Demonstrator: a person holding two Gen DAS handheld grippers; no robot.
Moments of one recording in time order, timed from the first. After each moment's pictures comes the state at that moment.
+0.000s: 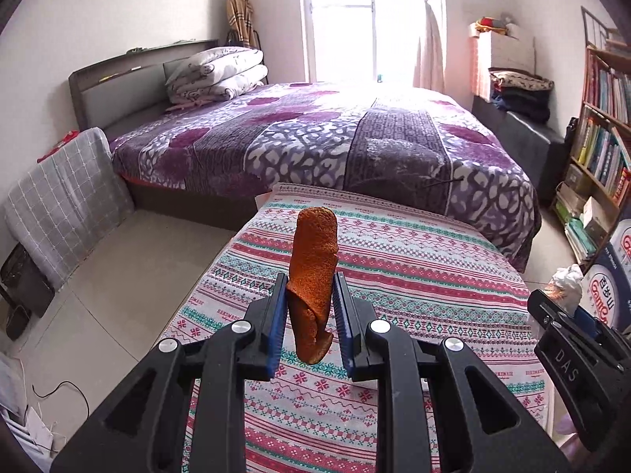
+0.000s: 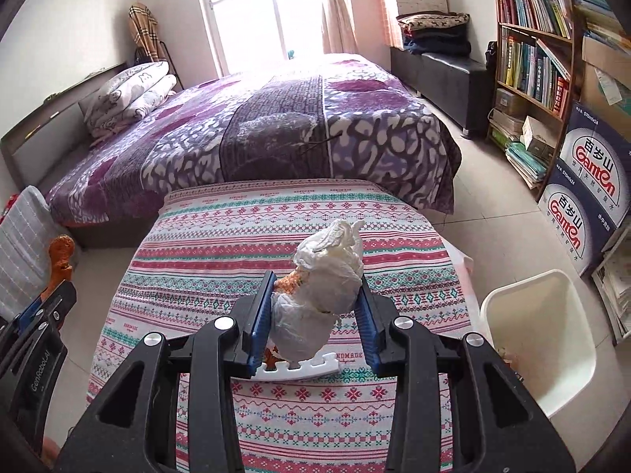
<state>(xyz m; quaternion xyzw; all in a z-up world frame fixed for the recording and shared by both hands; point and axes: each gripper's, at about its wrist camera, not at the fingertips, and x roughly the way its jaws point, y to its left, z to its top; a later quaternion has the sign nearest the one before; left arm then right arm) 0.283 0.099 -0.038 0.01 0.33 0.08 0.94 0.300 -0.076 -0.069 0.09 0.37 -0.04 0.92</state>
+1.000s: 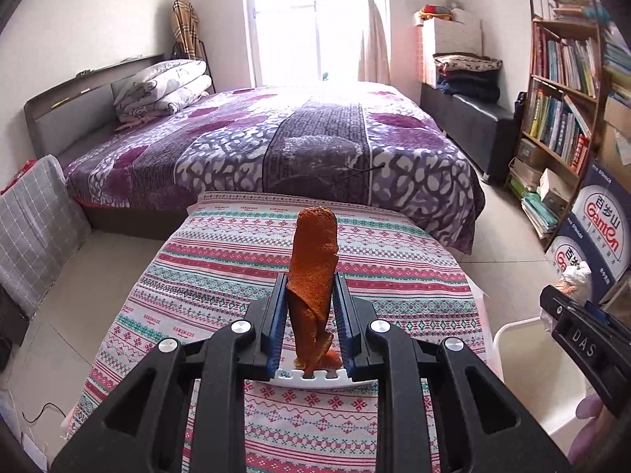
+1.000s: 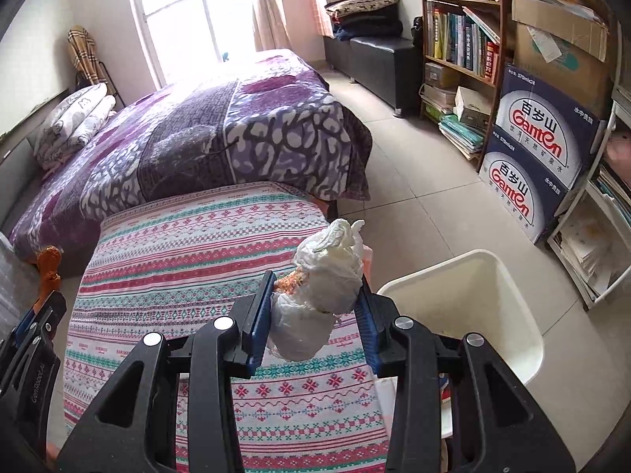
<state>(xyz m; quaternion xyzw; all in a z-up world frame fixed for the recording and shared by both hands) 0.283 -0.013 -0.046 0.04 0.33 0.00 0.94 0.277 -0.201 -0.072 0.13 0.38 -0.14 0.90</state>
